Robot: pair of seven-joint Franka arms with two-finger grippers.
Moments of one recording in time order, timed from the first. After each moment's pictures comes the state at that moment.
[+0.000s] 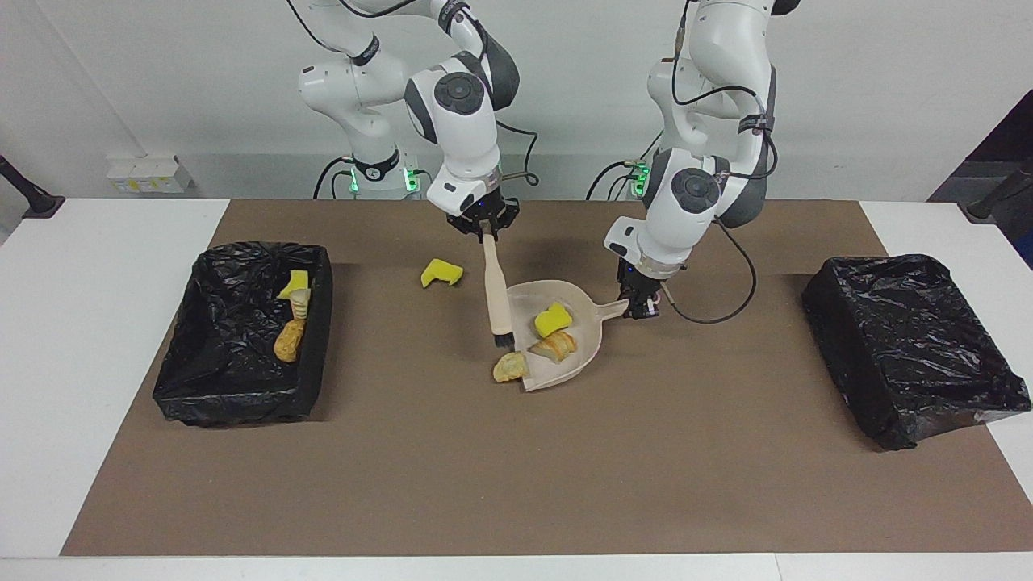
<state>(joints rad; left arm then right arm) -0.45 0.16 0.03 -2.07 -0.14 2.18 1.04 0.22 -0.05 0.32 -2.10 0.15 2.00 0.34</state>
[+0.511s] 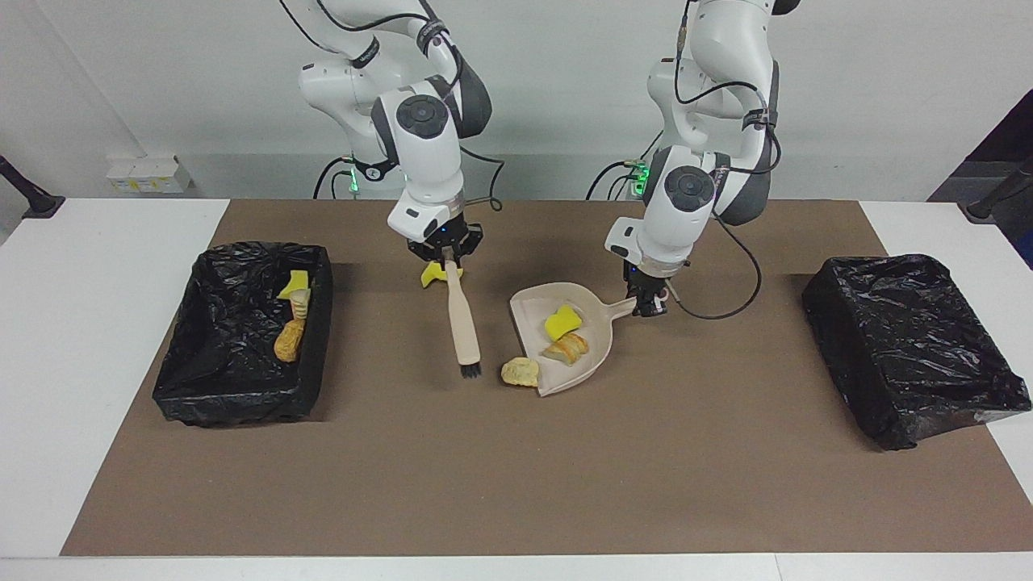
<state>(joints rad) -0.47 0.16 0.02 -2.04 -0.02 2.11 0.91 0.06 0.02 0.31 -2.08 0.00 2.06 0.15</state>
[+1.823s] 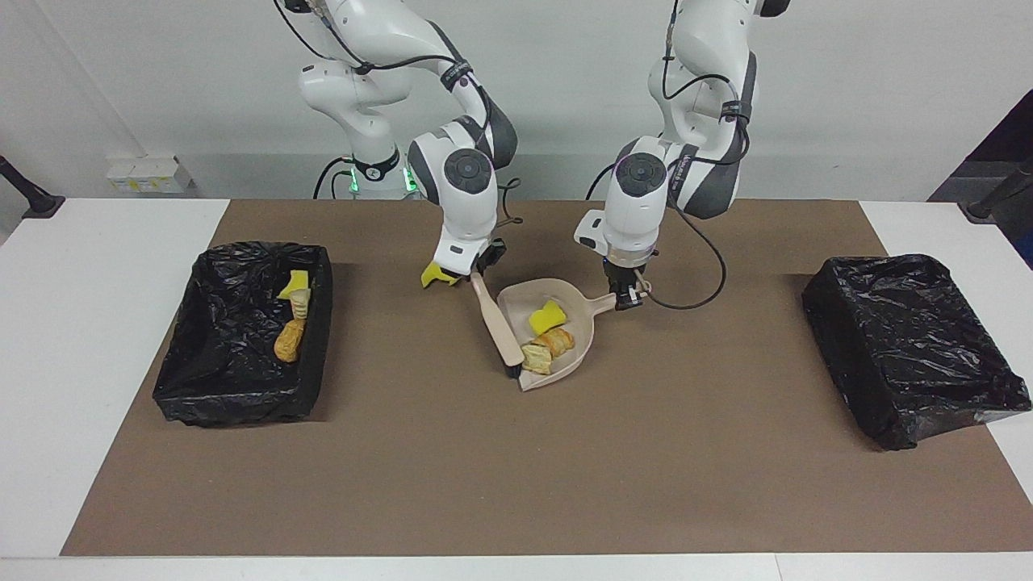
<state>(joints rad) -0.54 0.17 0.01 -2.01 0.05 2.12 0.86 0.22 0.06 0.33 -2.08 0.09 1.90 0.14</state>
